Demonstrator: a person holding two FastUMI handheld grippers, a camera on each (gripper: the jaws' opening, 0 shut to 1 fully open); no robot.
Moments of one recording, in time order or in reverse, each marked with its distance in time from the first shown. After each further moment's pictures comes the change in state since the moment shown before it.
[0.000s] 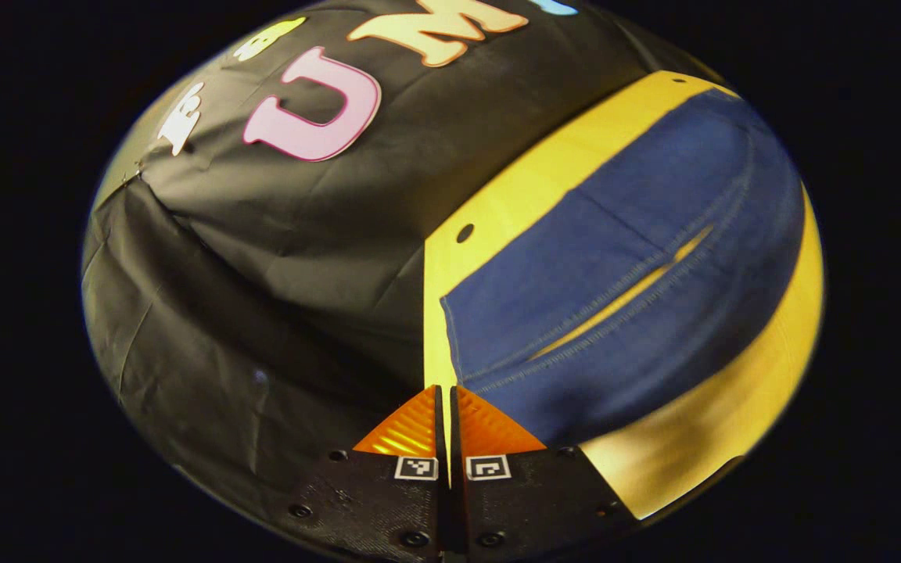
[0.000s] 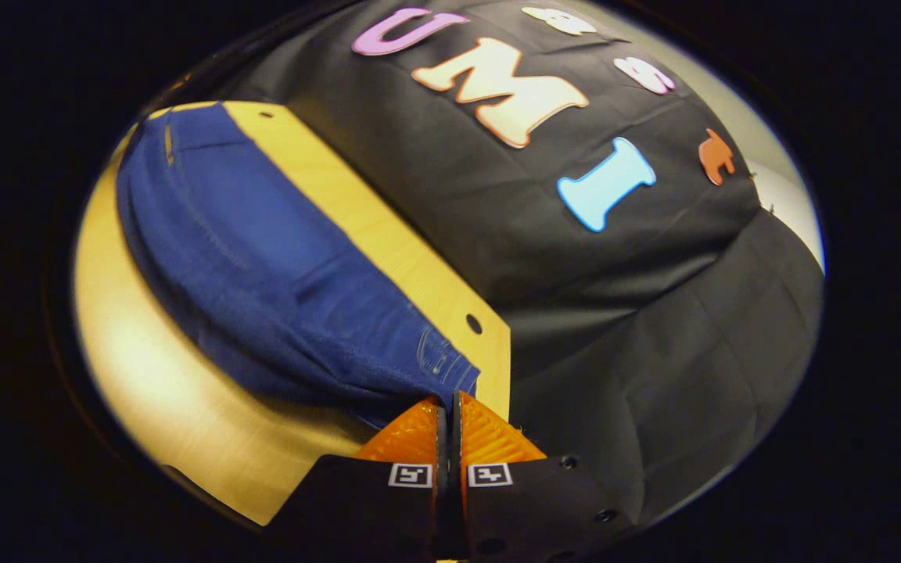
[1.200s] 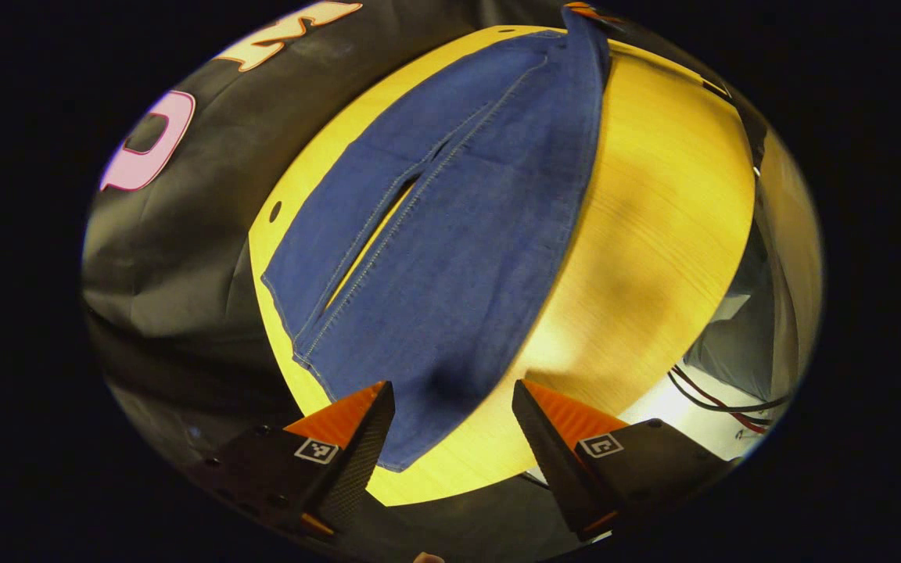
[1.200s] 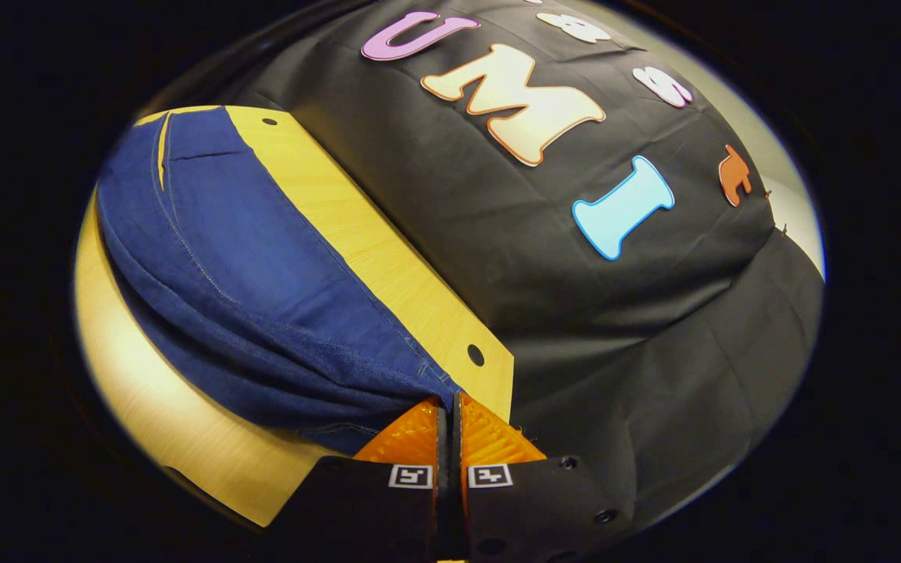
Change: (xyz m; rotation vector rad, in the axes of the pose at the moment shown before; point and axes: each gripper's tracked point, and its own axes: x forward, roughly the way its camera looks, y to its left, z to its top) left arm -0.080 -0.138 -0.105 0.335 0.142 -0.560; right arm 0.026 -0.002 0.035 -0.075 -0.031 0.049
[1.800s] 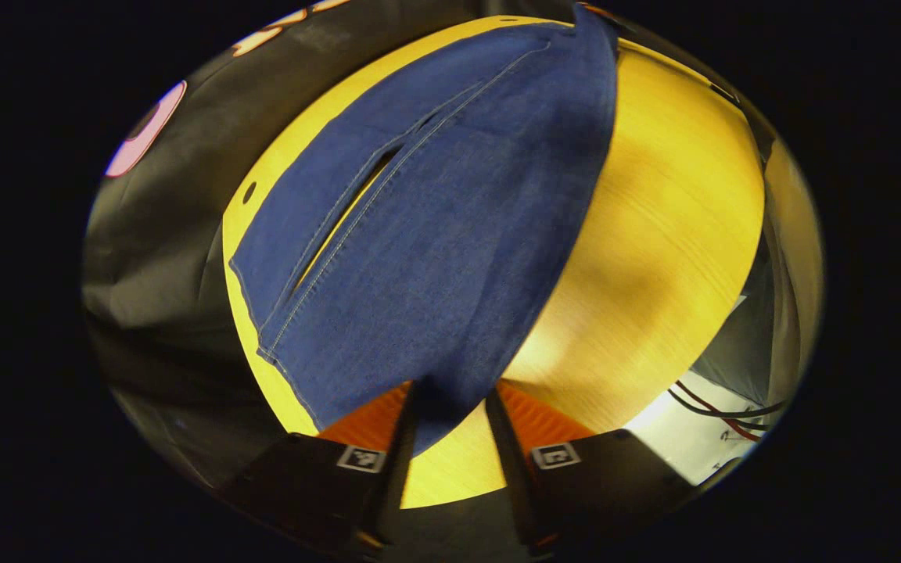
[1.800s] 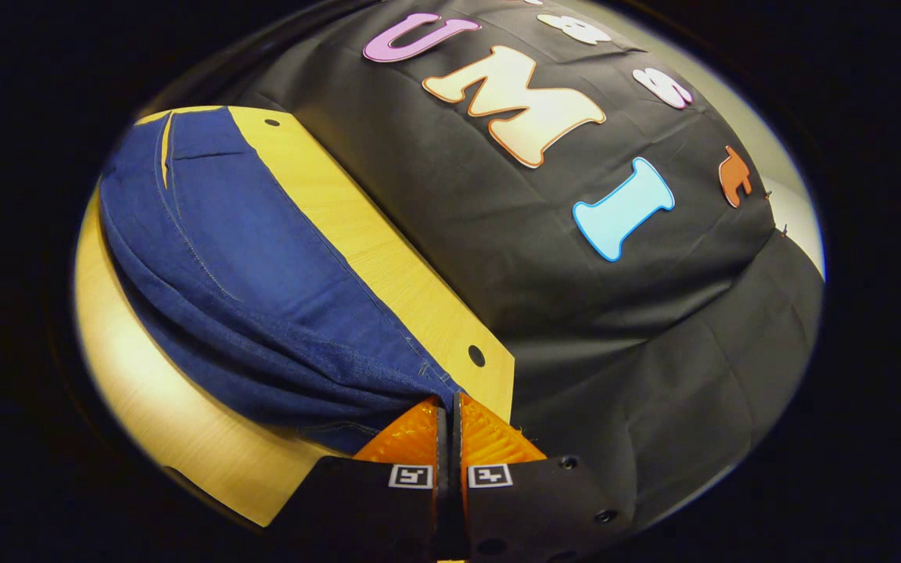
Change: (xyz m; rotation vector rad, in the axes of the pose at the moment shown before) left arm 0.034 -0.001 -0.007 -0.028 0.061 -0.065; right arm 0.000 -0.001 0.002 -0.004 -0.010 0.007
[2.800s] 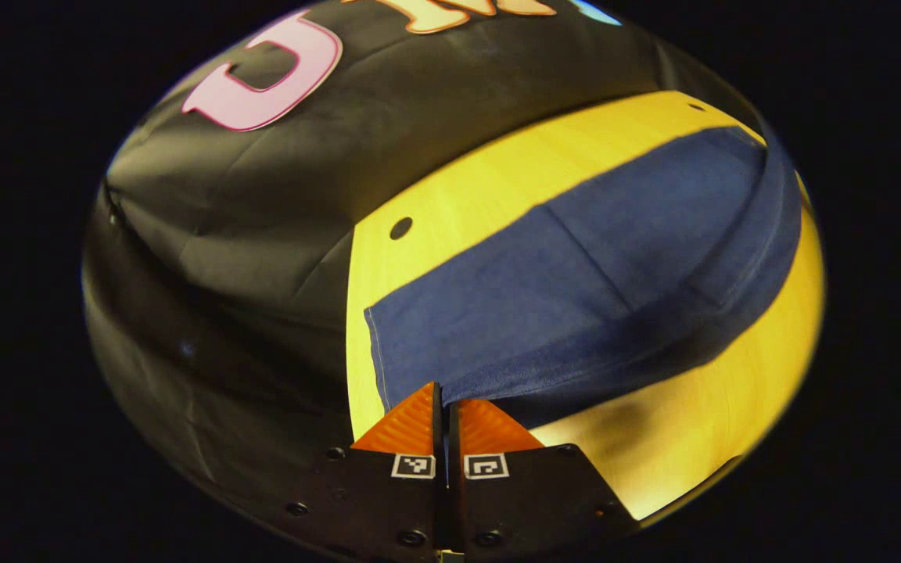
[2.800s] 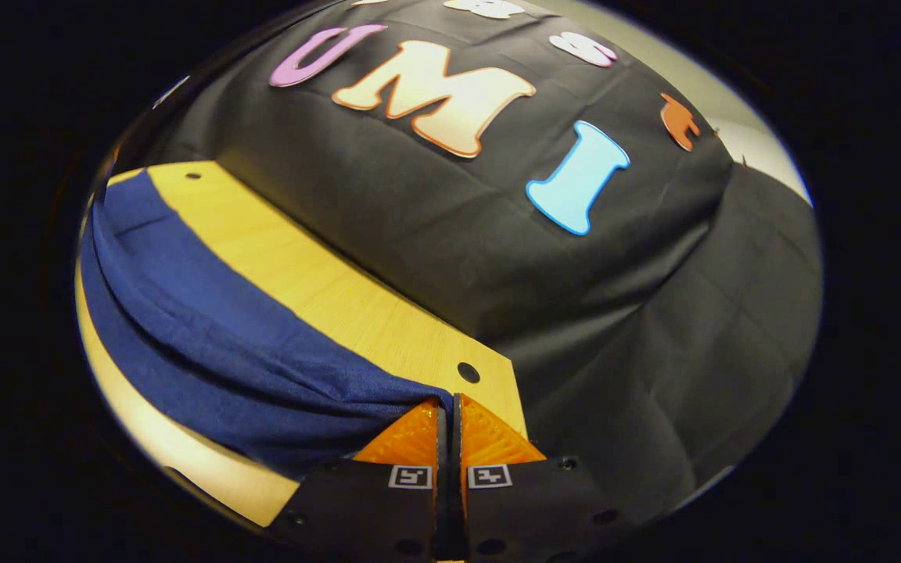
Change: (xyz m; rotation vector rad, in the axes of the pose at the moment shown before) left arm -0.049 0.162 0.130 -0.436 -0.181 0.317; right arm 0.074 -0.022 0.020 0.337 -0.020 -0.105
